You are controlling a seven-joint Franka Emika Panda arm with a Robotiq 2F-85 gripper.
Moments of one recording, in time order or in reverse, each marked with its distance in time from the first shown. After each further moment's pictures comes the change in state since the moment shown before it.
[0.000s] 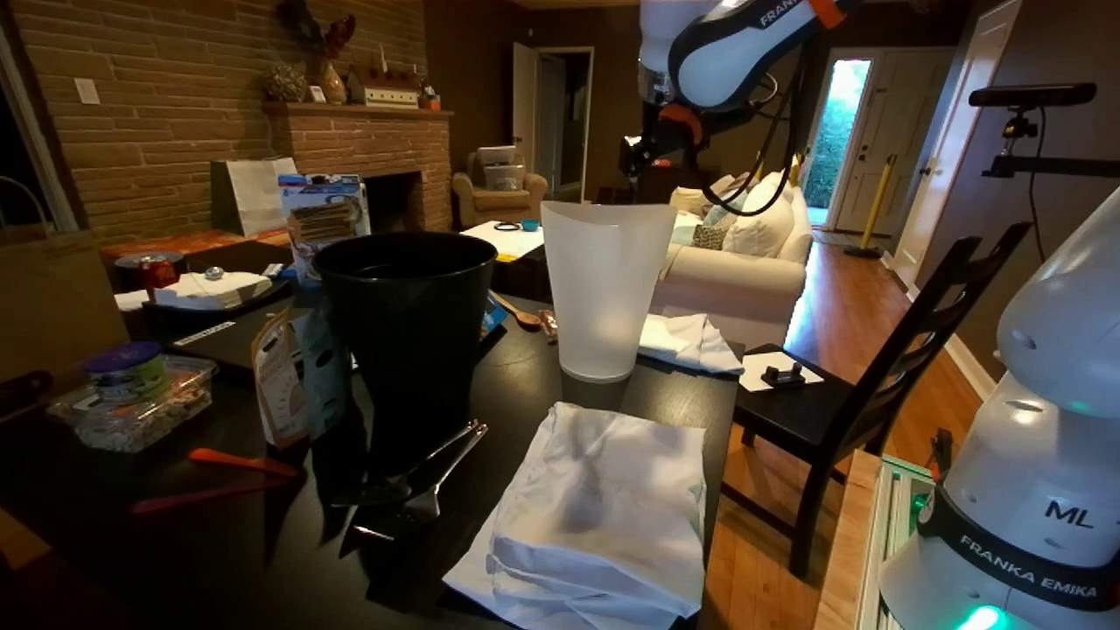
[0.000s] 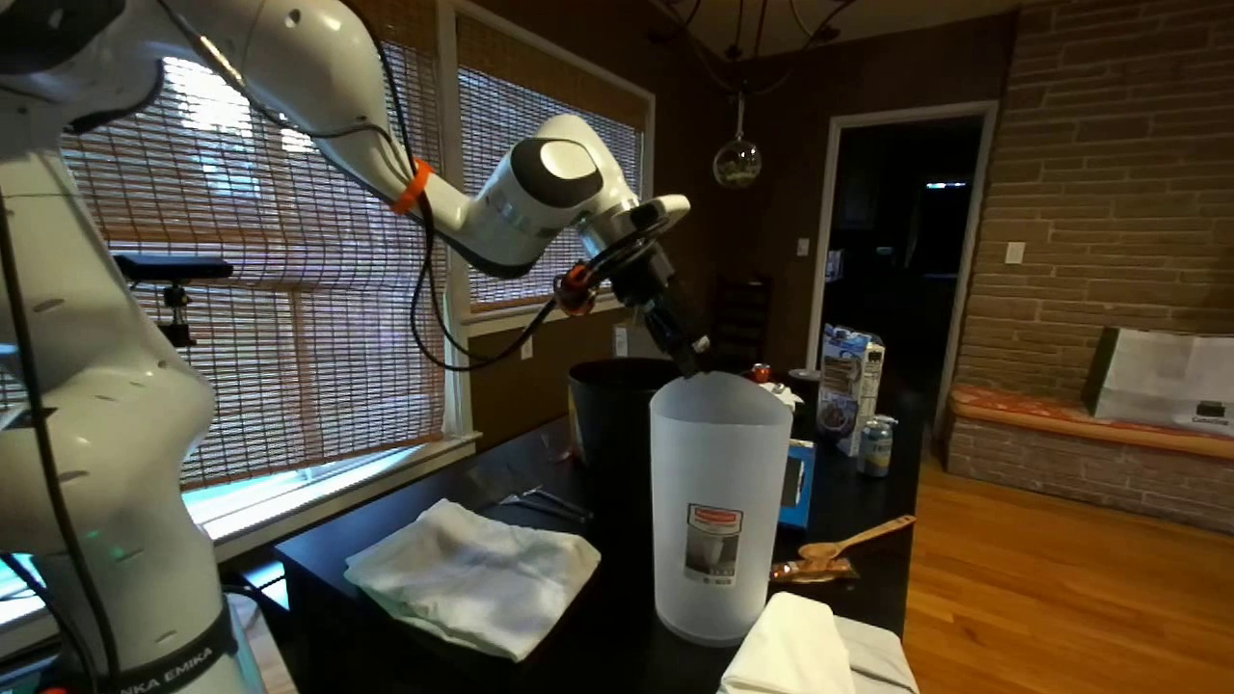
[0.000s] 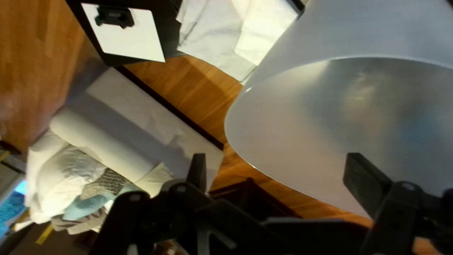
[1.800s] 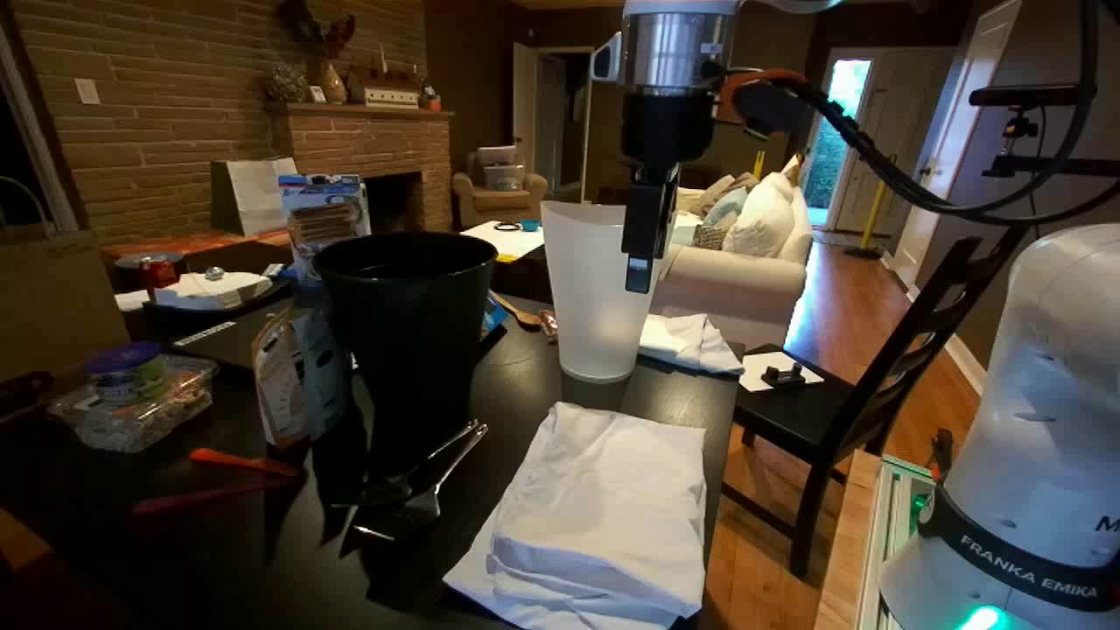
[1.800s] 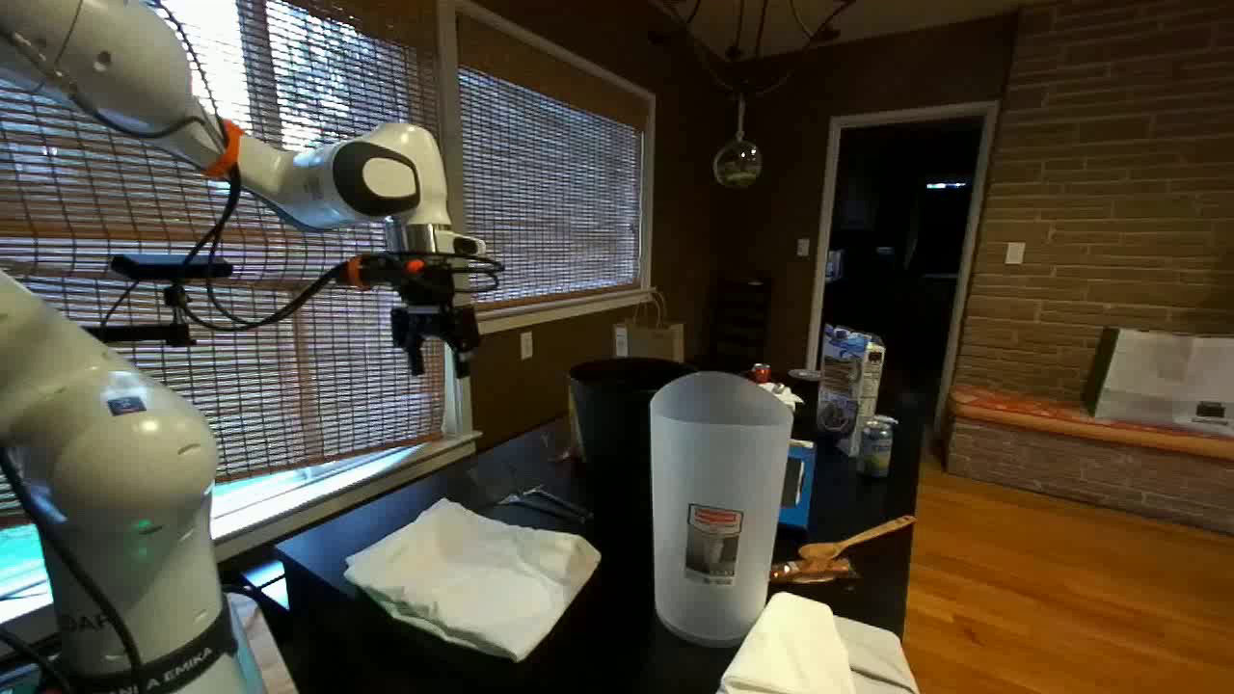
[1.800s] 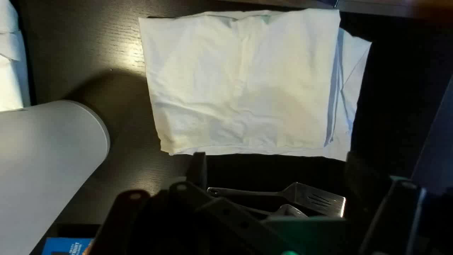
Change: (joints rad) arm 0.518 -0.410 0.126 -0.307 0.659 -0.387 -0.712
